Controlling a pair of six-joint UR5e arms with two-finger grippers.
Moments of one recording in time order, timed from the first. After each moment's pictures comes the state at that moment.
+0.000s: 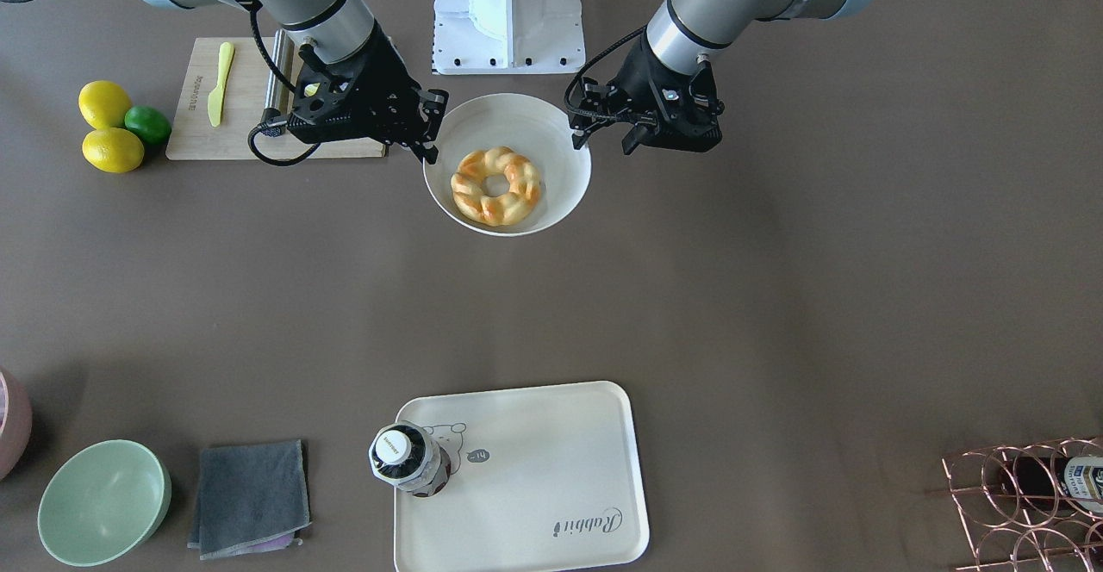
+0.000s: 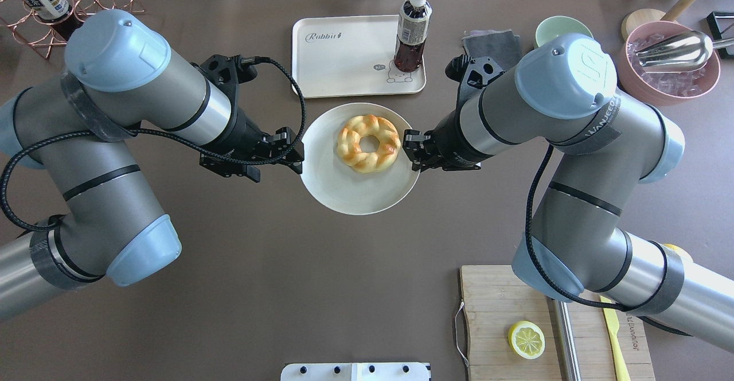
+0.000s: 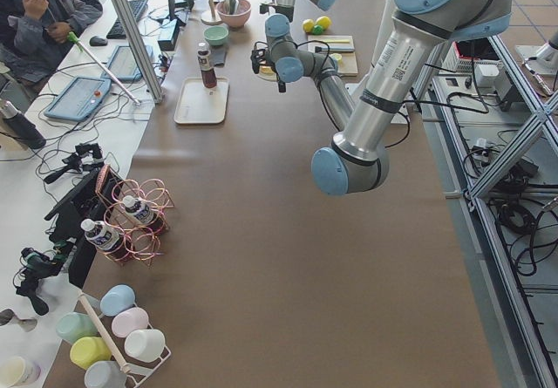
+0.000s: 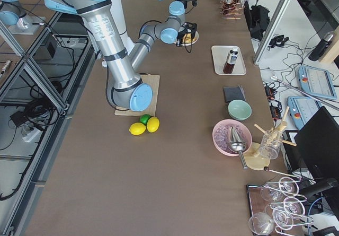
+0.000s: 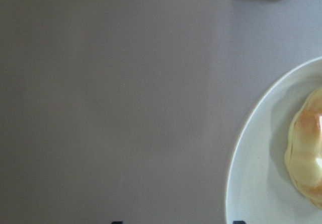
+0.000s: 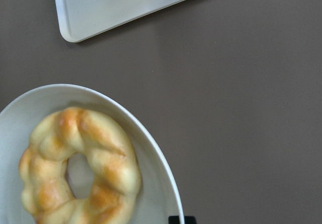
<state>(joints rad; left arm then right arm) -0.67 -2.12 -1.90 -1.72 -2.17 -1.33 0.63 -1.06 1.96 -1.41 2.01 1.43</state>
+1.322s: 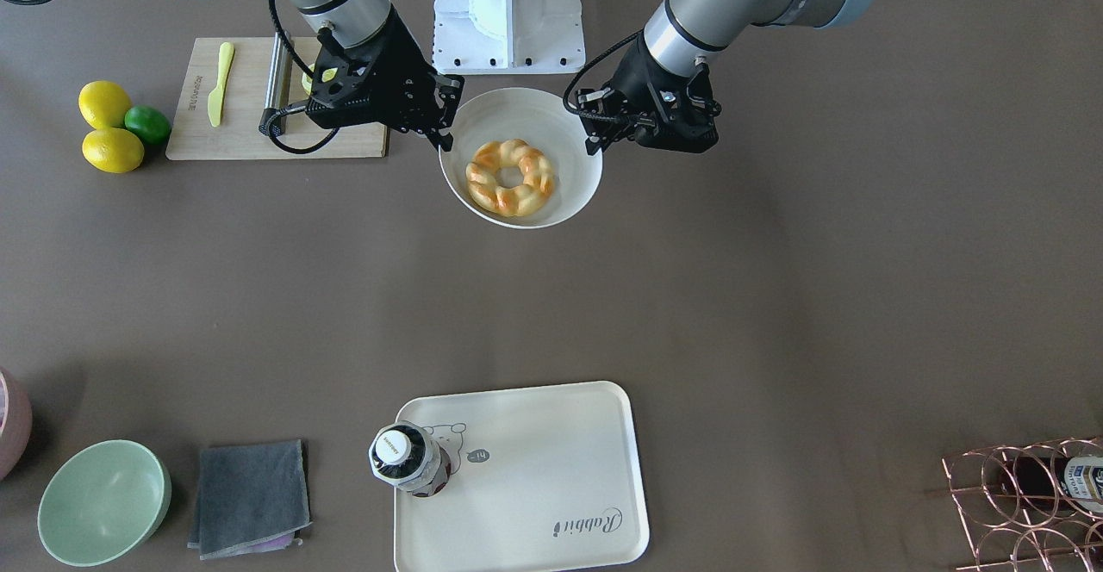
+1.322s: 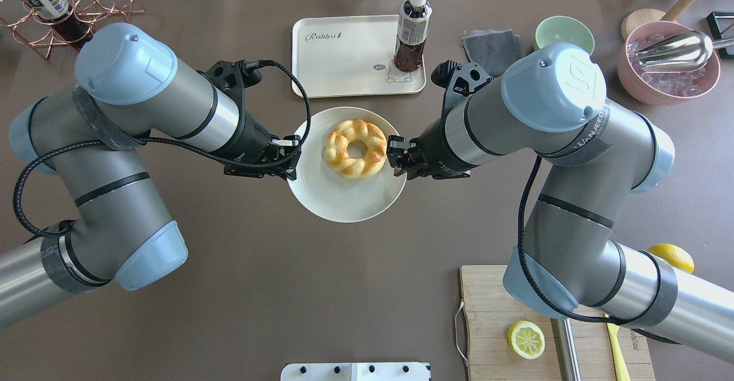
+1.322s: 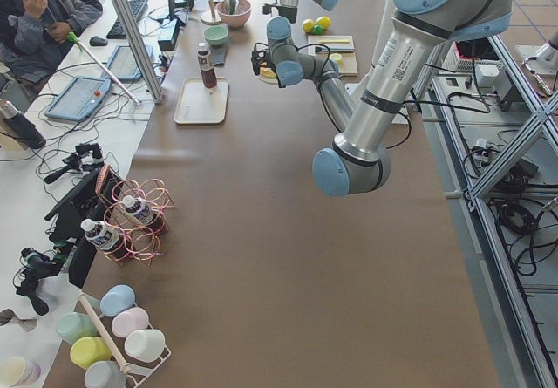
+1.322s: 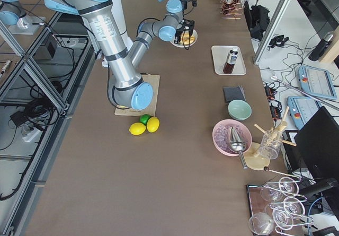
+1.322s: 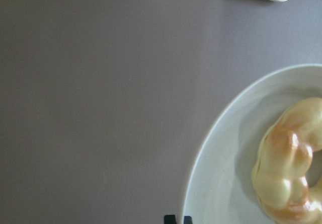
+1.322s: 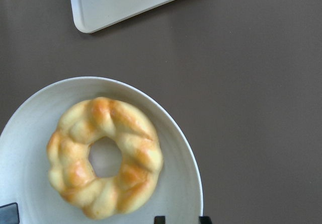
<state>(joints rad) -0.66 -2.11 -1.89 -1.78 -2.15 -1.39 0.60 -1.04 1.97 -1.42 1.99 1.44</state>
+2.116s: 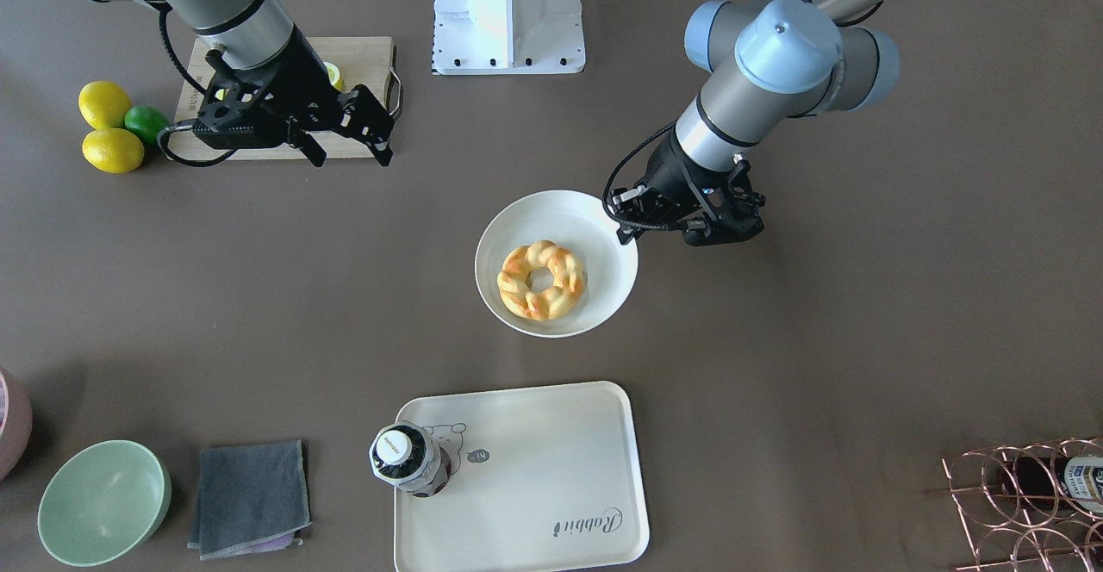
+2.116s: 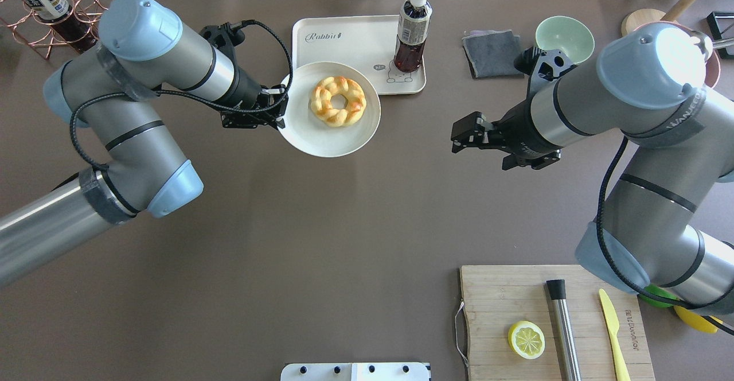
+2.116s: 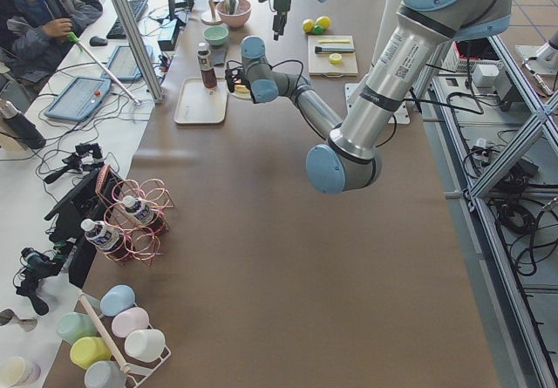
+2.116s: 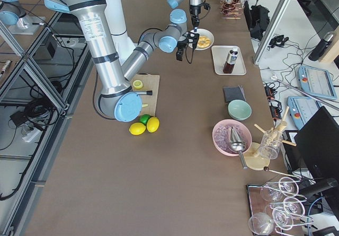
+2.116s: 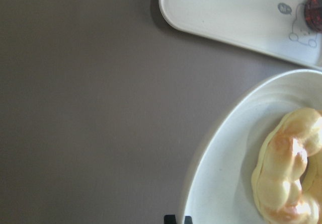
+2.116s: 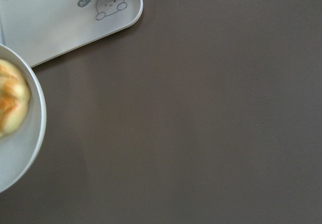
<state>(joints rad) -0.76 -2.16 -1.61 -1.99 -2.14 -1.46 0.72 -1.22 2.03 -1.41 2.06 1.41</state>
